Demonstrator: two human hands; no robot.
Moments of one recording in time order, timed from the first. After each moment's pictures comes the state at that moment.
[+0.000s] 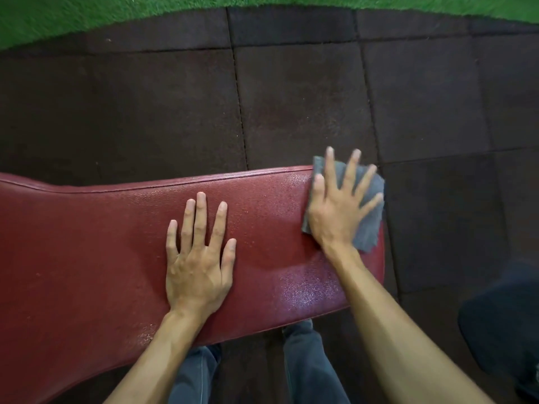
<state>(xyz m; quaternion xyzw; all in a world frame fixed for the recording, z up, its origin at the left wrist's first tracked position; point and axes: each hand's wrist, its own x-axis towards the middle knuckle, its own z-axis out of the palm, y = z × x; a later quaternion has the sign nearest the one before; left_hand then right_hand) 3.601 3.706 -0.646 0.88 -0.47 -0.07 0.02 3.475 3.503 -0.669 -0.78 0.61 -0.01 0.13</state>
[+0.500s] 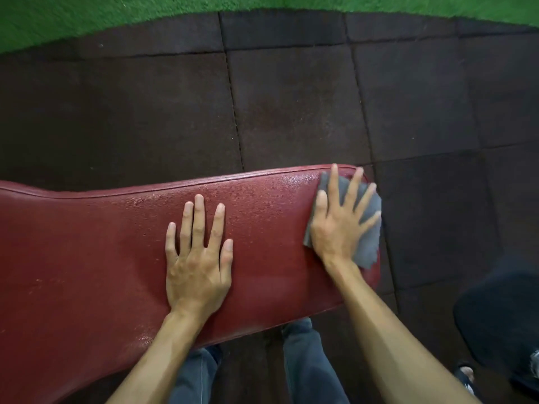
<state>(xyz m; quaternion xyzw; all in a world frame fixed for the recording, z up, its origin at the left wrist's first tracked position) 3.602 3.705 -0.646 0.88 -0.47 -0.07 0.03 3.454 3.522 -0.669 -0.76 0.64 0.00 0.14</state>
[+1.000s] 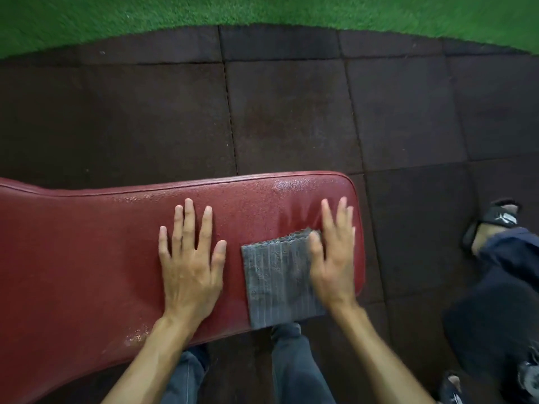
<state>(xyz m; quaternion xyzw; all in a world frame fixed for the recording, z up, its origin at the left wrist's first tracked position) 3.590 3.700 -0.634 0.89 -0.43 -0.10 0.10 3.405 3.555 -0.631 -0.78 0.51 -0.13 0.35</state>
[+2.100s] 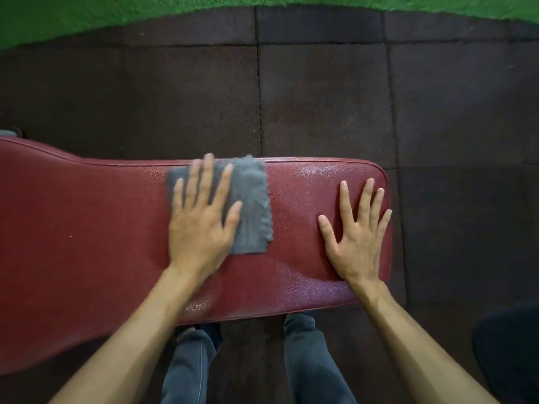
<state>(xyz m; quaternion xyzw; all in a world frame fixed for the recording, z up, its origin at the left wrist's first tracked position) 3.622 3.683 -0.638 0.89 -0.45 -0.09 0.01 3.397 3.528 -0.676 -0.86 0.48 -0.02 0.17</state>
